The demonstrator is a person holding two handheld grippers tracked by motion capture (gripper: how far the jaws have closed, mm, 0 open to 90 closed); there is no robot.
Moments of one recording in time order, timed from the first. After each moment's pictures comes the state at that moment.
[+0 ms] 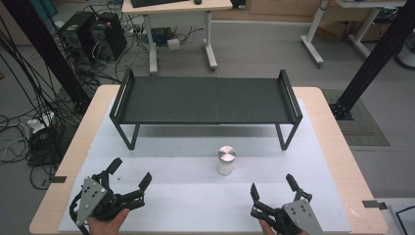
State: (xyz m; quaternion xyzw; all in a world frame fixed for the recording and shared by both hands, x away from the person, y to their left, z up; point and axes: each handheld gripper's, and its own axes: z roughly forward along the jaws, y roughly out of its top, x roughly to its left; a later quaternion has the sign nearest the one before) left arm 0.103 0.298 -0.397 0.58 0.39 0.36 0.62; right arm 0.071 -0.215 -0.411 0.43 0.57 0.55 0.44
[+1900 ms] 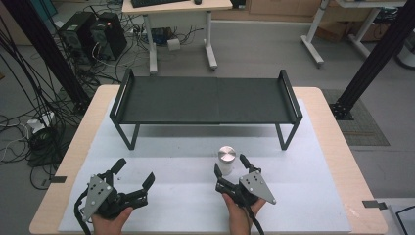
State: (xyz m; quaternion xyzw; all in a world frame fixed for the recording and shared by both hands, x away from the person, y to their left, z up) left arm 0.112 0.298 -0.401 0.59 0.40 0.35 0.61; right arm 0.152 -0.160 -0.440 0.40 0.59 0.59 0.37
